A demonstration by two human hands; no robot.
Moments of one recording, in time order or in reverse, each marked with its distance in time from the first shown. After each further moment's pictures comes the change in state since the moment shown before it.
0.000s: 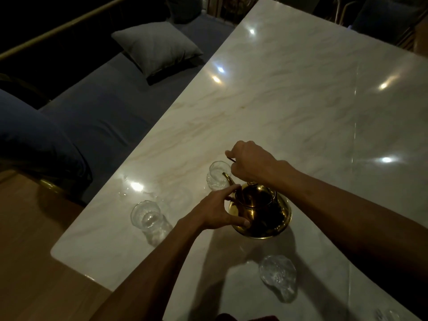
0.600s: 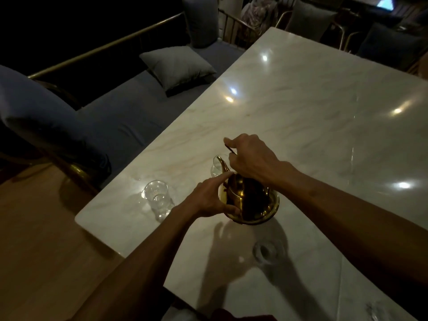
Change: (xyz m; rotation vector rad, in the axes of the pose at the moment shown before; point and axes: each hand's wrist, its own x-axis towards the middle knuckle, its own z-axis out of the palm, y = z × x) left_hand -0.074 0.034 0.010 0.152 0.228 0.053; right_hand -0.089 -0.020 -0.004 0.134 0.224 -0.135
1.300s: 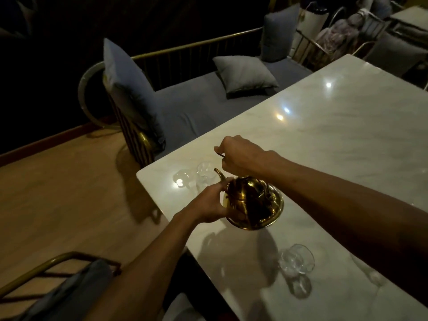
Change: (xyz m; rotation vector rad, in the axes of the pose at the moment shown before) left_hand -0.120 -0.043 -0.006 -0.273 0.255 -0.179; right_hand -0.017 -0.131 0.048 -0.237 -0.254 -0.386
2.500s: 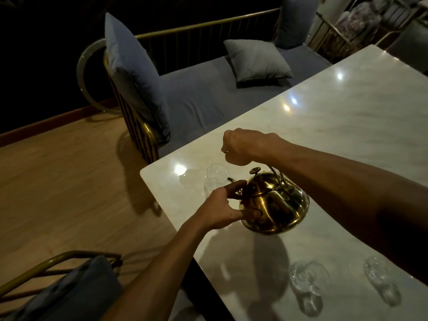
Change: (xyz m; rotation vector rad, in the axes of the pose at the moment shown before) left_hand 0.020 -0.013 -0.017 -0.233 0.020 -0.094; right_hand 0.094 -0.001 0.001 -0.239 -0.263 0.008
